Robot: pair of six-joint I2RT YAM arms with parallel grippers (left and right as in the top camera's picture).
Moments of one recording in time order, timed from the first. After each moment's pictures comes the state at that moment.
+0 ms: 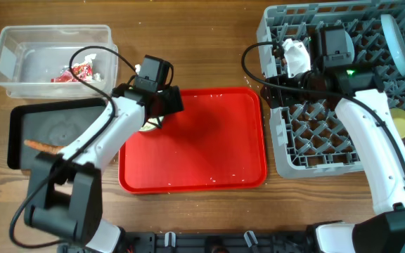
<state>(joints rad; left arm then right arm) -0.33 1.72 1.11 -0.55 -0.03 -0.55 0.16 1.54 1.40 -0.99 -0.27 -0.10</state>
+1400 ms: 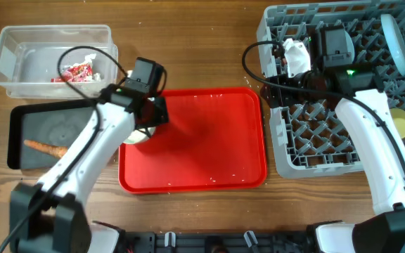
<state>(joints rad) -0.32 1.56 1.15 -0.86 -0.06 -0.48 0.16 1.54 1.40 -0.99 -0.28 -0.09</state>
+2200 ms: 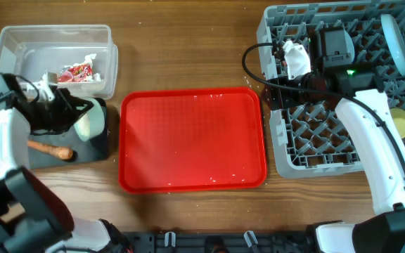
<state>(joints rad) 0.53 1.66 1.15 -0.84 0.78 -0.14 0.16 1.54 1.40 -1.02 -0.28 -0.09</state>
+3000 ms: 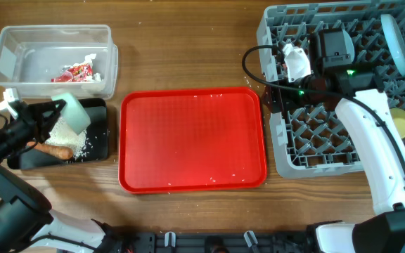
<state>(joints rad) 0.82 1.81 1.15 -0.91 1.32 0.06 0.16 1.54 1.40 -1.06 -0.28 -0.09</state>
